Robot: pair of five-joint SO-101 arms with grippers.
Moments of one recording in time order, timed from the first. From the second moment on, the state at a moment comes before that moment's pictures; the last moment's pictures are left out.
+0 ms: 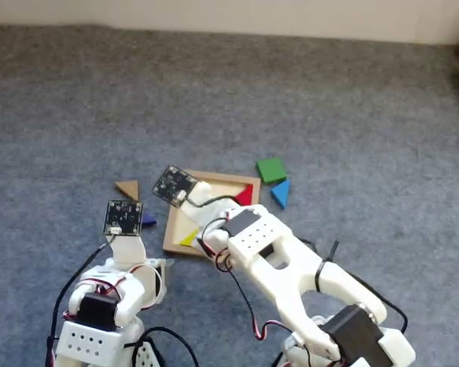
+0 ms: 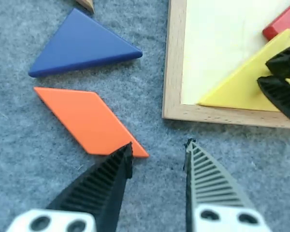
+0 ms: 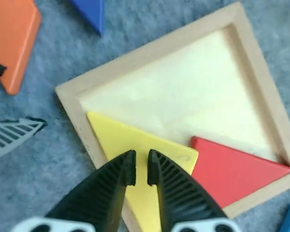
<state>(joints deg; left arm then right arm) 7.1 -100.4 96.0 74.4 17.0 -44.4 -11.0 46.8 38.1 23.9</state>
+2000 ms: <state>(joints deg) 7.1 -100.4 96.0 74.4 17.1 -33.9 -4.5 29.1 62.2 18.2</state>
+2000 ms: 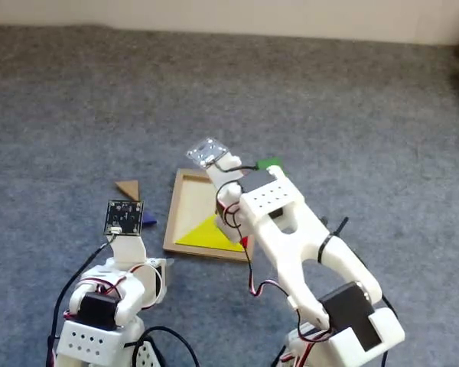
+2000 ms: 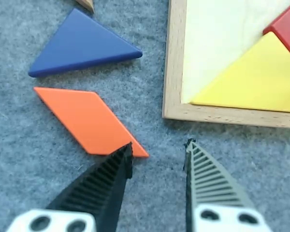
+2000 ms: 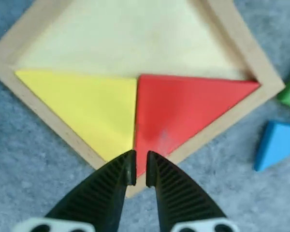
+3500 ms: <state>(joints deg) 7.1 -100.4 96.0 74.4 17.1 -18.7 19.8 5.8 49.0 12.0</state>
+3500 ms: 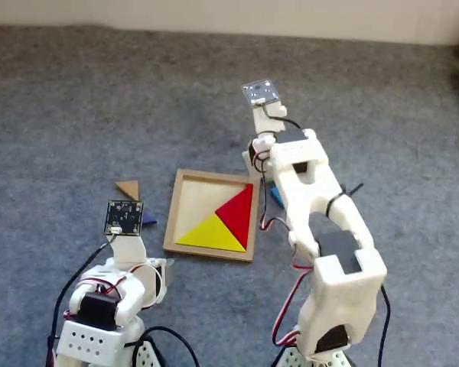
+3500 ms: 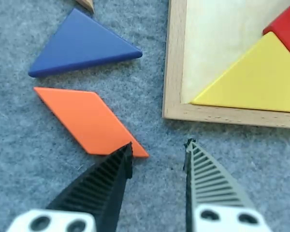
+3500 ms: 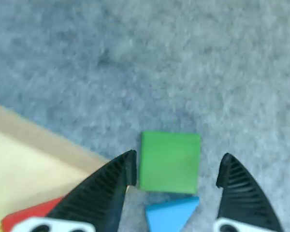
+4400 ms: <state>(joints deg) 7.1 -100.4 96.0 74.4 17.1 -18.2 28.7 -1.1 54.5 16.2</state>
